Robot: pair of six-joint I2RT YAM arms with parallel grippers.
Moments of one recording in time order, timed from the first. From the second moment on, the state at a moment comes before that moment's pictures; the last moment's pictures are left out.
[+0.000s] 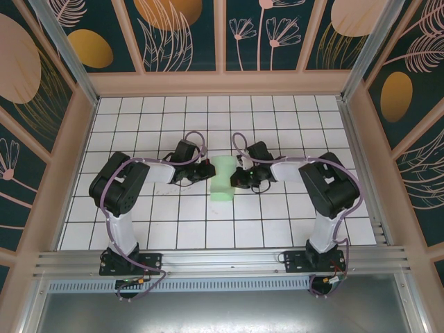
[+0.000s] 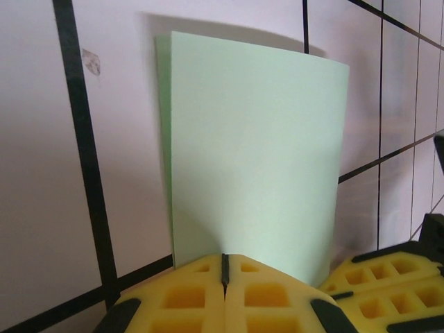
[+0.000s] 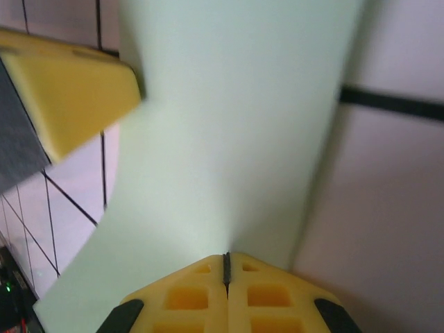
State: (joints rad) left arm -0.49 1.92 0.88 0.16 0.49 -0.73; right arm 0.54 1.81 0.88 -0.13 -0.58 0.52
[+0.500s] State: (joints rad) left arm -0.49 1.92 0.88 0.16 0.49 -0.73; right arm 0.55 1.82 0.91 -0.06 -0.66 0.57
